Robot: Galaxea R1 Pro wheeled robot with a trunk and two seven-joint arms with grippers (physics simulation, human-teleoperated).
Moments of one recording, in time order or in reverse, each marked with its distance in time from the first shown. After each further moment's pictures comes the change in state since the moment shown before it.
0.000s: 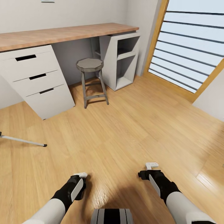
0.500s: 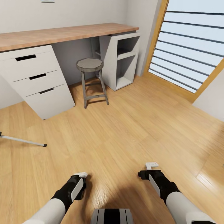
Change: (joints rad) left arm 0.000 -0.001 0.002 -0.003 0.007 -0.001 -0.002; right arm 0.000 0.001 0.000 0.000 -0.003 -0.006 0.001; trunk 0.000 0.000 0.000
